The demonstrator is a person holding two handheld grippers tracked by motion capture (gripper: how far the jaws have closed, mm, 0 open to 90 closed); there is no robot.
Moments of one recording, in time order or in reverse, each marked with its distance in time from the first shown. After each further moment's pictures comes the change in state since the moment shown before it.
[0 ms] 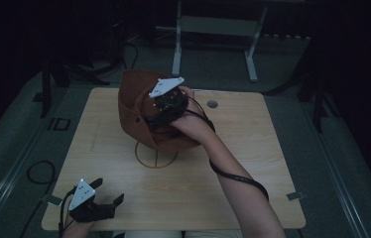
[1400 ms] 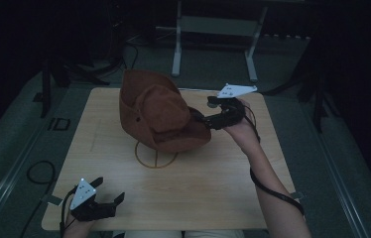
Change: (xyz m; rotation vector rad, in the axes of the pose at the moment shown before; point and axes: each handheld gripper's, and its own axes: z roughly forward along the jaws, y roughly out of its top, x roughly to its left) left arm 0.000 -0.001 0.005 -0.018 0.013 0.000; right arm -0.055 -0.106 -0.092 -0.104 -0.039 0.285
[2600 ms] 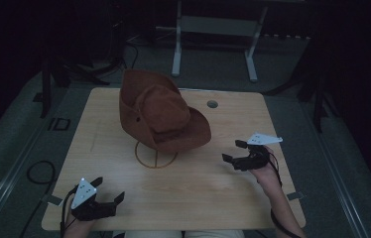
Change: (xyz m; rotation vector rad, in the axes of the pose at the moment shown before) left arm 0.000 0.000 0.002 0.013 0.013 -0.001; right arm -0.013 -0.171 -0.038 0.061 -0.047 0.179
